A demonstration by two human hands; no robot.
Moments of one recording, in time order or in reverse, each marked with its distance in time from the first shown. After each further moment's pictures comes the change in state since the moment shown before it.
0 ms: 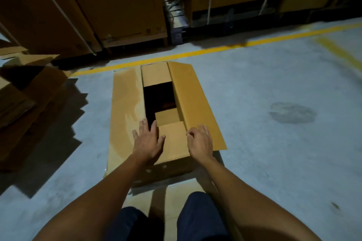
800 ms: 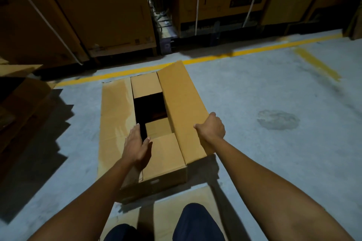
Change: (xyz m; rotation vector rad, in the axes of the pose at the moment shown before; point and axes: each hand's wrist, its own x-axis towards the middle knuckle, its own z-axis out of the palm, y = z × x) left_hand 0.036 -0.027 -0.010 -0.409 0.039 0.012; right_hand 0.061 -0.017 -0.090 -0.023 0.087 0.386
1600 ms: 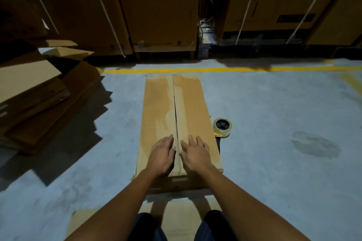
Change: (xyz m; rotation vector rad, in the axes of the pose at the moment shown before) left_hand -0.063 -0.034 -0.014 0.001 0.053 0.078; right_hand -0.102 -0.053 0.126 -0.550 -0.337 -0.699
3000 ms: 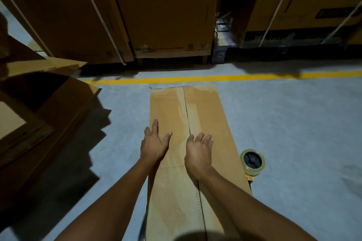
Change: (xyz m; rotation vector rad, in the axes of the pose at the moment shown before) left_hand 0.246 -0.102 -0.054 0.024 0.082 -0.445; right_hand 0.232 -0.043 -0.041 -0.124 0.141 0.213
